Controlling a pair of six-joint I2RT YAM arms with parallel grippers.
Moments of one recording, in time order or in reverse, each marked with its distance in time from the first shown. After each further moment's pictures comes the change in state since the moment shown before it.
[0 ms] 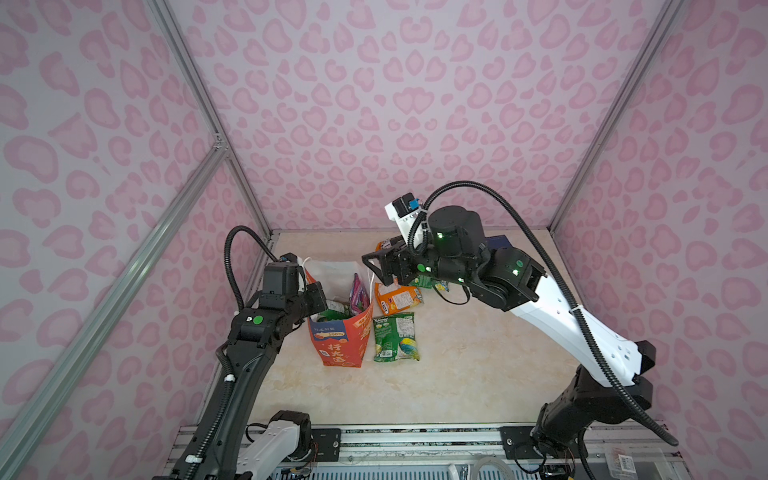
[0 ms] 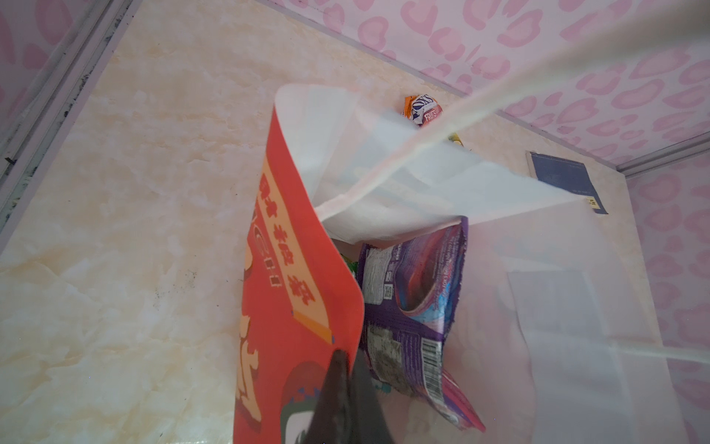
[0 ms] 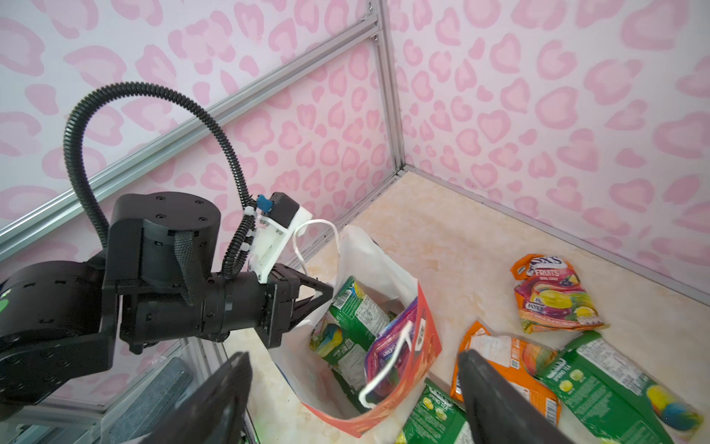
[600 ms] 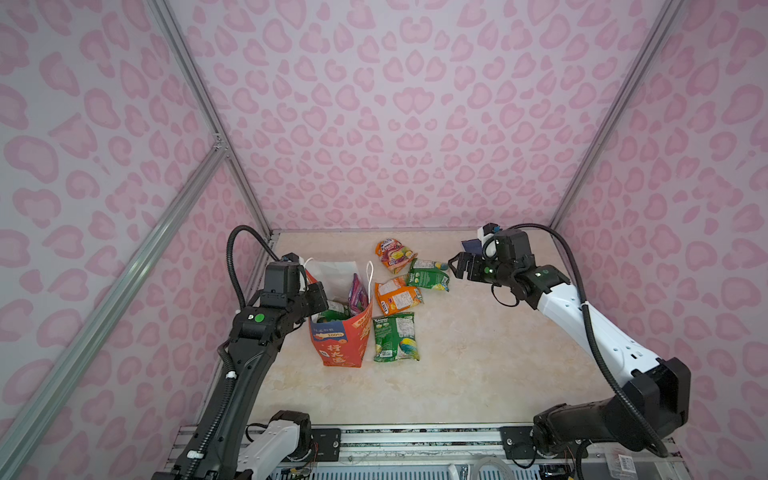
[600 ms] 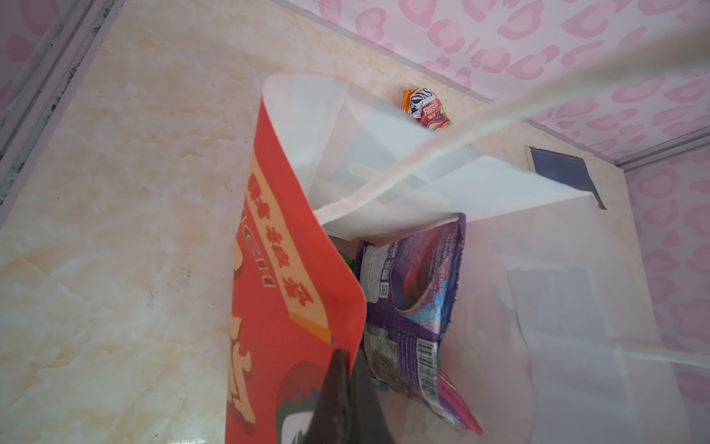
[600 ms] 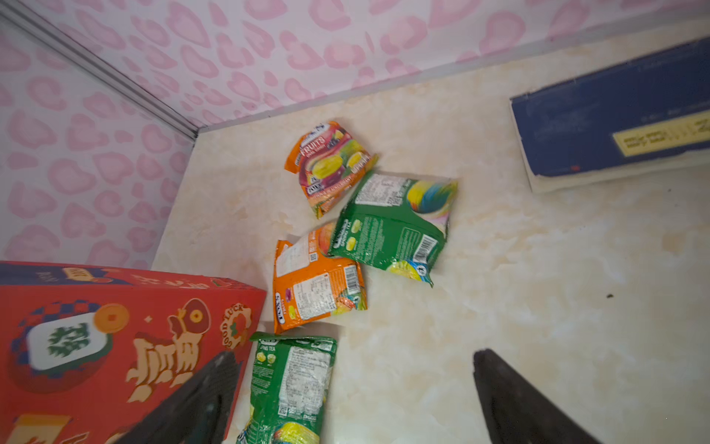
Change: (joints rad) left arm 0.000 0.013 -0.001 0.001 0.014 0.000; right arm -0.614 -0.190 -0.804 0.283 -0.201 0.191
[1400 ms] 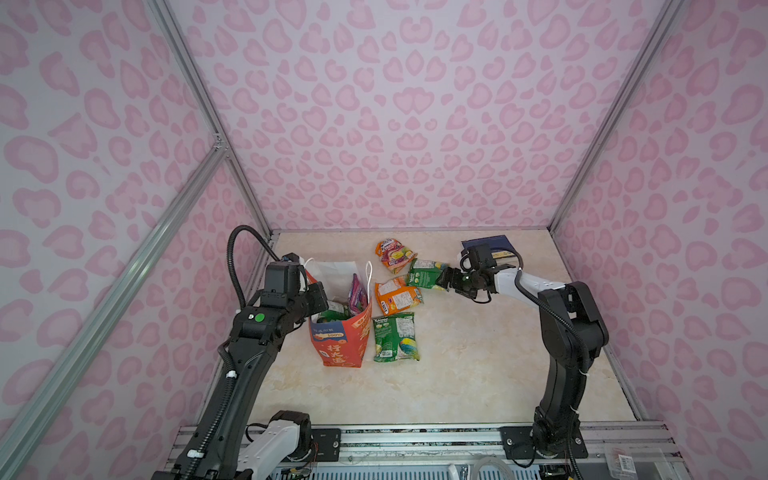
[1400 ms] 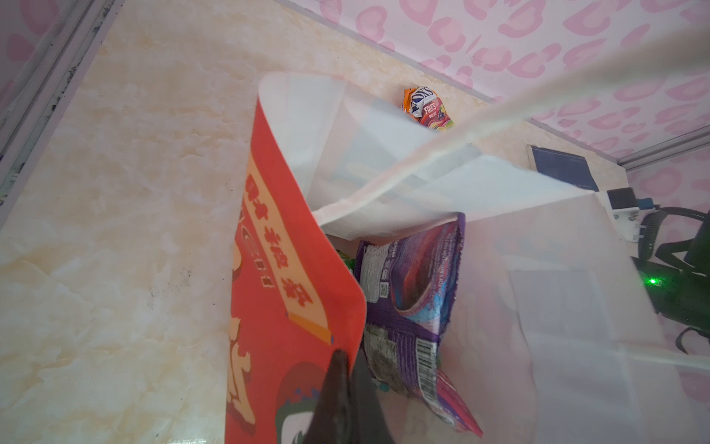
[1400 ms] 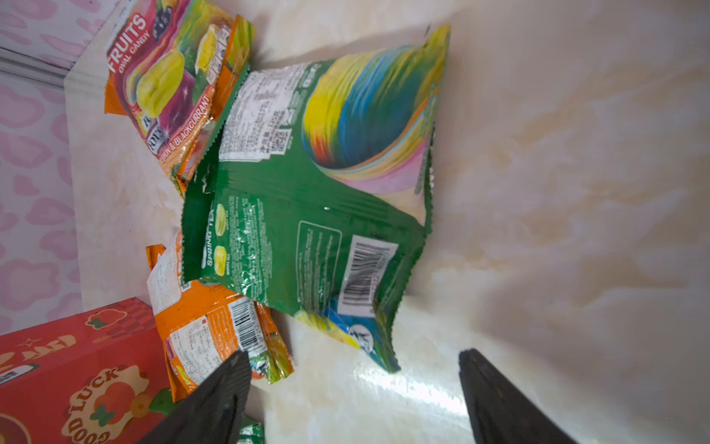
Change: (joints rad) left arm 0.000 0.003 0.000 0.000 0.000 0.003; right arm -0.067 0.542 0.072 0.186 -0.181 0.076
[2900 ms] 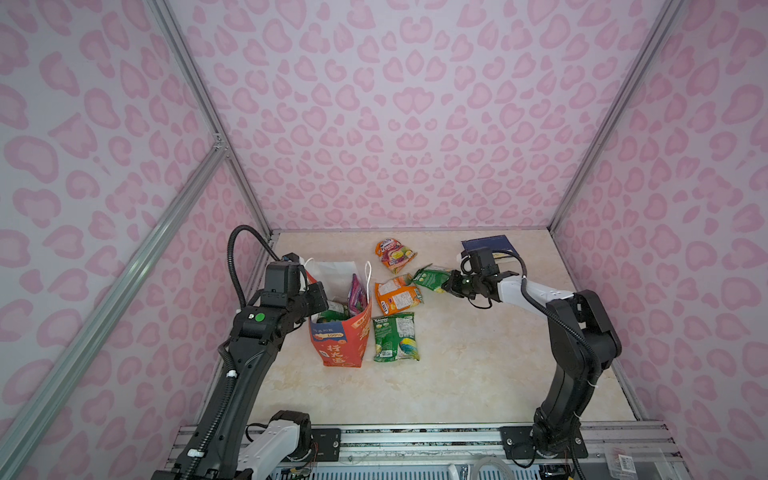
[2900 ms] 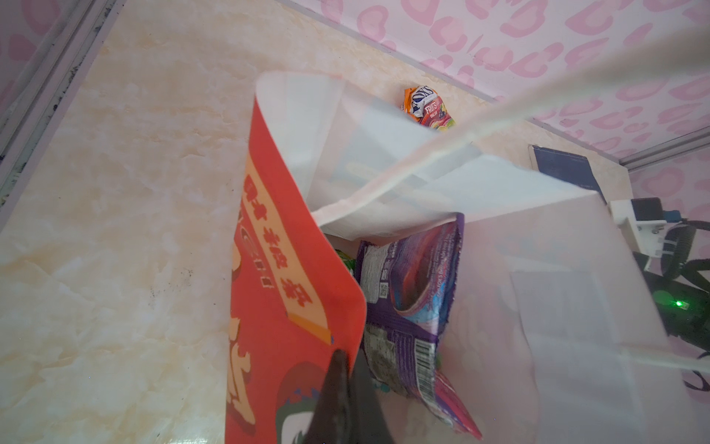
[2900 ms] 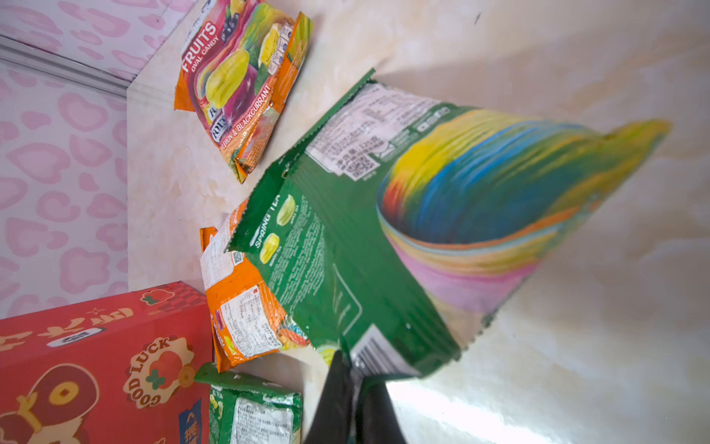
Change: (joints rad) left arm 0.000 0.002 0.000 0.000 -0.003 0.001; right arm 0.029 -0.137 -0.130 0.096 -0.020 0.065
